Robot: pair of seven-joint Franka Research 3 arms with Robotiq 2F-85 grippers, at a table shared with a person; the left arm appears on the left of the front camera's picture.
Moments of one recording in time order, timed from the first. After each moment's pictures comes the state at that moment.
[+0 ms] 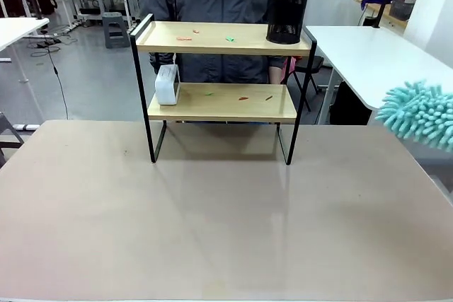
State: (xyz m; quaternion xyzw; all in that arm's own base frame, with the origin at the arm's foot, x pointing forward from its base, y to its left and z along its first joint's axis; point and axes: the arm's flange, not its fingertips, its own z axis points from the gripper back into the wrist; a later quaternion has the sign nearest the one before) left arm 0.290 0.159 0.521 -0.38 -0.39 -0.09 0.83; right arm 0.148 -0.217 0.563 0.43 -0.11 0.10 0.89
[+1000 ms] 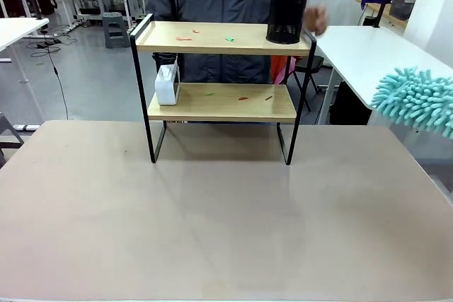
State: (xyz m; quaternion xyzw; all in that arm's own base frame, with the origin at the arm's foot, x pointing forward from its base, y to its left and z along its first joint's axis) left arm 0.290 0.160 0.521 -0.38 -0.39 -0.09 0.83; right arm 0.171 -0.201 0.584 0.41 -0.11 0.08 0.90
